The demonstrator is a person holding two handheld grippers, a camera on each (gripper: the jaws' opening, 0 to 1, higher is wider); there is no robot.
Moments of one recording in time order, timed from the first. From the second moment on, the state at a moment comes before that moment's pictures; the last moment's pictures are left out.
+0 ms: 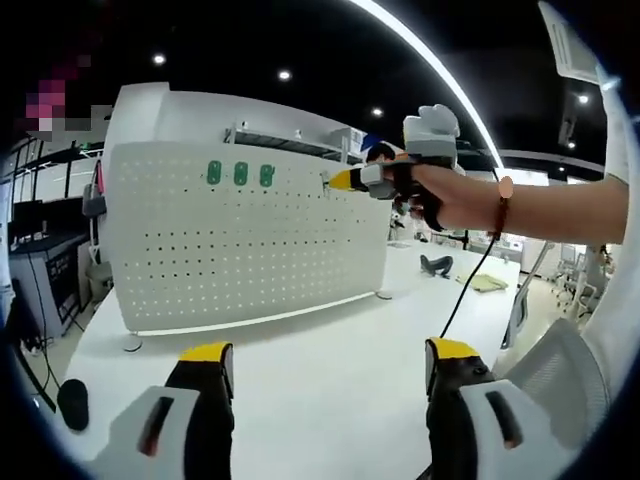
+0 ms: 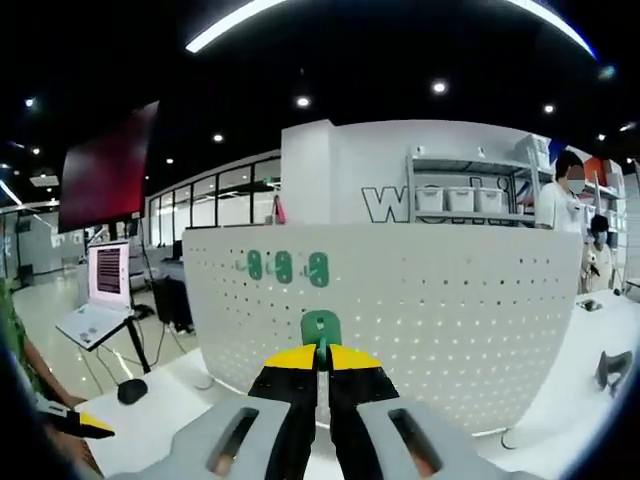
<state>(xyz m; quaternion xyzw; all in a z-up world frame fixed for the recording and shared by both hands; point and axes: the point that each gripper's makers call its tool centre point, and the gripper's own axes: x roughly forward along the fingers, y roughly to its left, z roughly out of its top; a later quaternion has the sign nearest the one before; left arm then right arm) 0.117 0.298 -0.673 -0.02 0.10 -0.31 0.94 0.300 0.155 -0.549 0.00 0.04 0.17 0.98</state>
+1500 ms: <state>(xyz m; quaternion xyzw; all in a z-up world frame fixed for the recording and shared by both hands) 0.114 0.291 -0.672 -0.02 0.10 -0.34 0.94 0.365 0.152 -0.520 0.03 0.03 0.12 0.99</state>
